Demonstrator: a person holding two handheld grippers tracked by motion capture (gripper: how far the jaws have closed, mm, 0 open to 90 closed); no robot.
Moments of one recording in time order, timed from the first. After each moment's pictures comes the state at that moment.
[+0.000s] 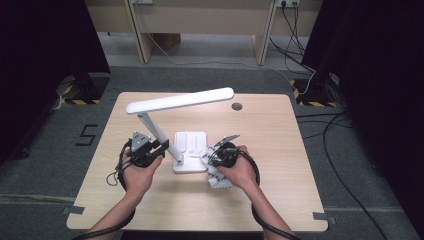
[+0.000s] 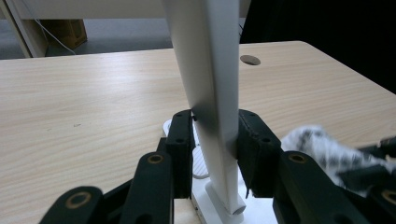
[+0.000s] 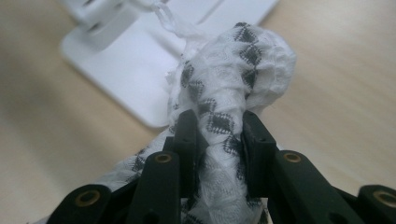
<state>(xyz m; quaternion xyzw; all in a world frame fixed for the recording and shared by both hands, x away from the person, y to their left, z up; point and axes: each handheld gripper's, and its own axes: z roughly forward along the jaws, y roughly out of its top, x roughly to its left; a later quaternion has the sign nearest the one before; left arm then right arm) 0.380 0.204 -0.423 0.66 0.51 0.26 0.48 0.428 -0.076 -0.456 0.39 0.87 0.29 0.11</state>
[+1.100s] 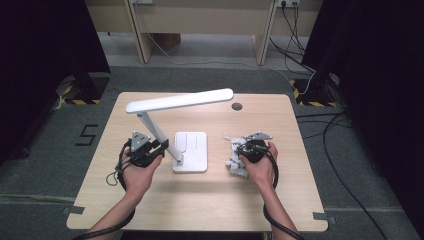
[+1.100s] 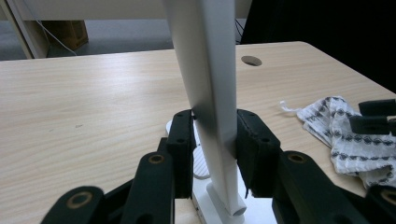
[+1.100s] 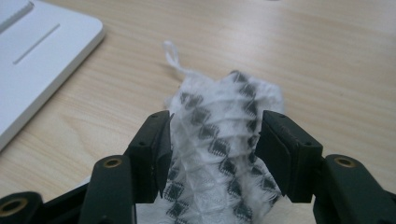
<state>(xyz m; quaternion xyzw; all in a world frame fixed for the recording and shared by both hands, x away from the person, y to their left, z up) 0.380 0.205 -0.423 0.66 0.51 0.27 0.48 0.448 -0.152 -0.478 0.50 0.76 0.33 0.24</state>
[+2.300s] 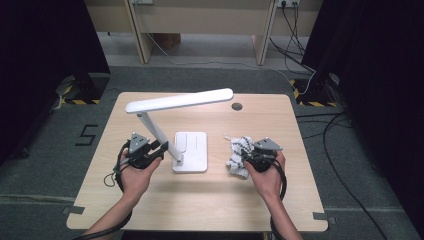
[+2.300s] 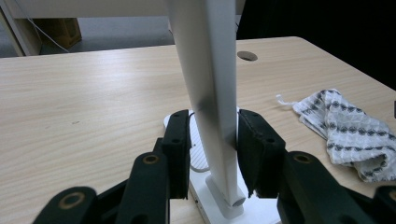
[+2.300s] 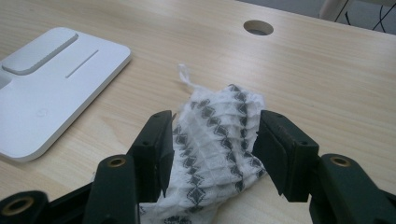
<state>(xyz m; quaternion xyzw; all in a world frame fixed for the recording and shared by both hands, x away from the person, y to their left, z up) 0.376 0.211 -0.426 0.67 0.50 0.26 0.48 0.404 -0.162 -0.454 0.48 0.74 0.37 0.27</state>
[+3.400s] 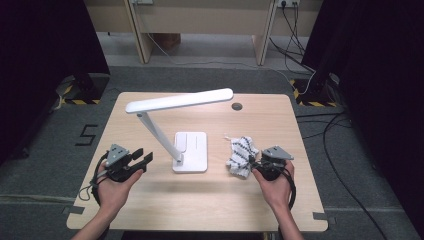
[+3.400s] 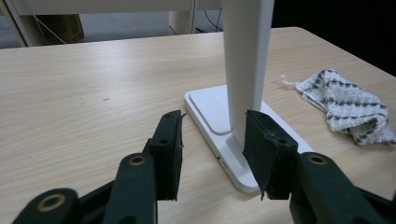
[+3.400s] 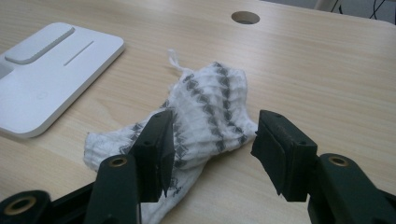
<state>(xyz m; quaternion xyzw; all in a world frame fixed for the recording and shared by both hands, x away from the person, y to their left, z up) 0.338 0.260 -0.427 0.68 0.50 0.25 0.48 0.380 -0.185 -0.458 0.49 0.73 0.38 0.27</state>
